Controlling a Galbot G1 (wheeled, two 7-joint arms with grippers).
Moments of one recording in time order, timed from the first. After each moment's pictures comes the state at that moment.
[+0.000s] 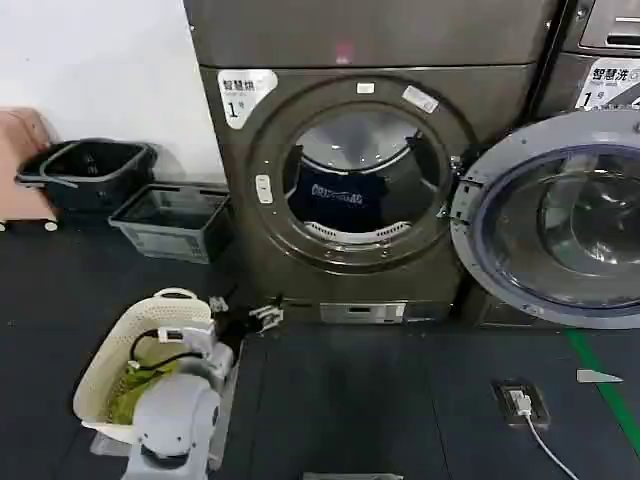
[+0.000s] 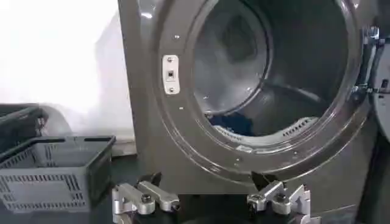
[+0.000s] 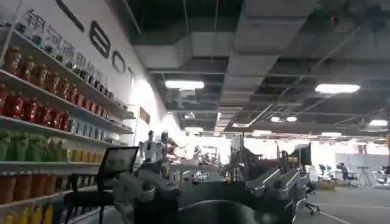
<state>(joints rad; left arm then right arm) 1.16 -1.49 -0.48 -2.15 0.03 0.74 0.14 -1.68 1.29 2.44 1.76 0.58 -0.23 -0.08</state>
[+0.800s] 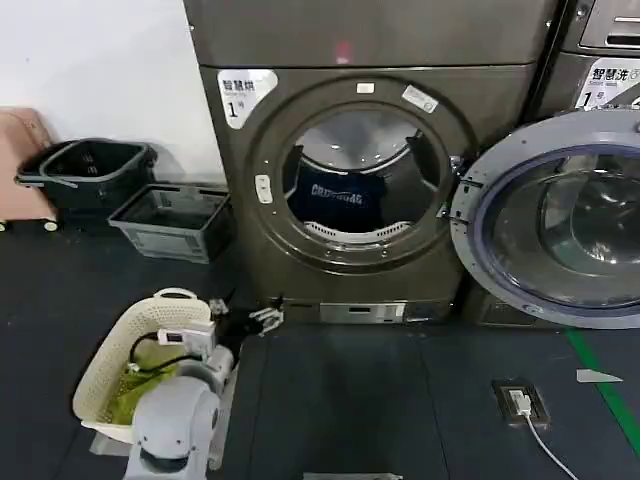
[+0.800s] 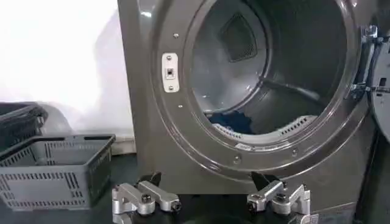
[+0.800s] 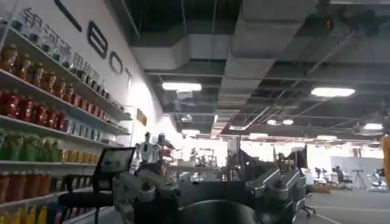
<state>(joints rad) 1.17 -1.49 -0.48 -2.15 0.03 0.74 0.14 -1.68 1.30 2.38 1.73 0.57 -0.15 -0.02</state>
